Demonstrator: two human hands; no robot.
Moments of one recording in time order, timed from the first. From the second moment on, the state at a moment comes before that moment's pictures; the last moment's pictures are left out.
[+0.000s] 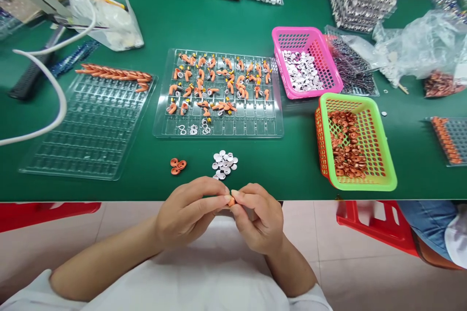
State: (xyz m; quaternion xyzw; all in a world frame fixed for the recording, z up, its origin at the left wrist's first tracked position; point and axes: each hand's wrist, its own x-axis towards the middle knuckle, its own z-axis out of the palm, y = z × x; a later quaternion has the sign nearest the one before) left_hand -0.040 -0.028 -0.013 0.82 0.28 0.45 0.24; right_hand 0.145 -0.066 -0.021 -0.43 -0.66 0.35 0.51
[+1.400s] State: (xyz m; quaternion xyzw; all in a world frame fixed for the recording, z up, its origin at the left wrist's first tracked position) left_hand -0.028 -0.033 -0.031 0.79 0.34 0.44 0.26; right_hand 0.151 -0.049 -0.006 -0.46 -0.69 0.43 0.35
